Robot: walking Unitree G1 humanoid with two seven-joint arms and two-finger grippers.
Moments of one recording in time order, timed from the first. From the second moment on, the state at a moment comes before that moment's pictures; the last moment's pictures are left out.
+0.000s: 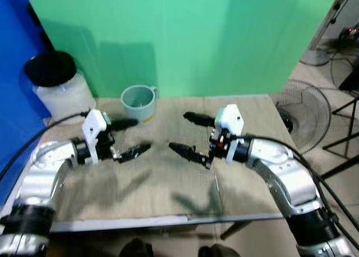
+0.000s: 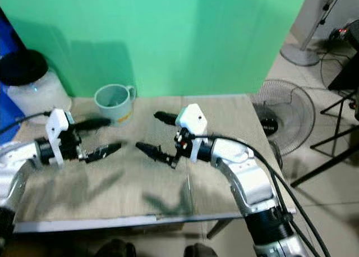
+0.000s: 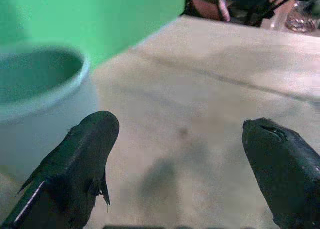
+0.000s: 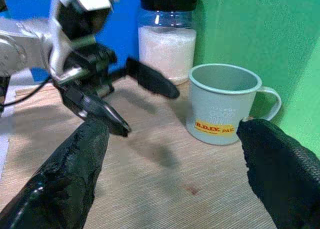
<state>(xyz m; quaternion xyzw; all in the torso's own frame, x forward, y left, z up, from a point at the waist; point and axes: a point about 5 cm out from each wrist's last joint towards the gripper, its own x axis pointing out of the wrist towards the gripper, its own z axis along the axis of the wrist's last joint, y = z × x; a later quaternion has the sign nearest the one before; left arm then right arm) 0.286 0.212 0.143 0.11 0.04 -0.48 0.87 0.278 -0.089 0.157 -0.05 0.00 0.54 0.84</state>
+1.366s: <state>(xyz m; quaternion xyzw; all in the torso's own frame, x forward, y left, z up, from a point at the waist) 0.353 0.228 0.185 0.38 0.07 -0.44 0.81 0.267 -0.090 0.157 -0.10 0.01 0.57 0.81</state>
